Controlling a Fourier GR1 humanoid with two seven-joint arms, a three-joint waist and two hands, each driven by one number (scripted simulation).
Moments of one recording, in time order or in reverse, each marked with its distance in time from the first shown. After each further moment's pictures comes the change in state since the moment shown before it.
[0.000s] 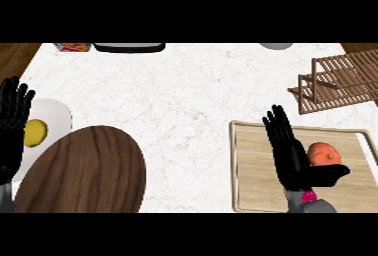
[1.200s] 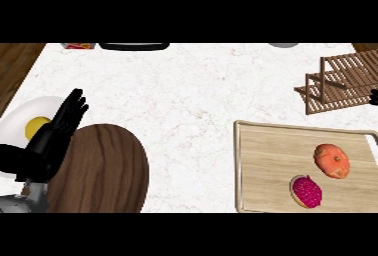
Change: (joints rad) left arm -0.039 -0.045 -0.170 0.016 -0.011 -0.061 0.249; right arm -0.223 -0.789 -0.205 0.357 0.111 0.943 -0.304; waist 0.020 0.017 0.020
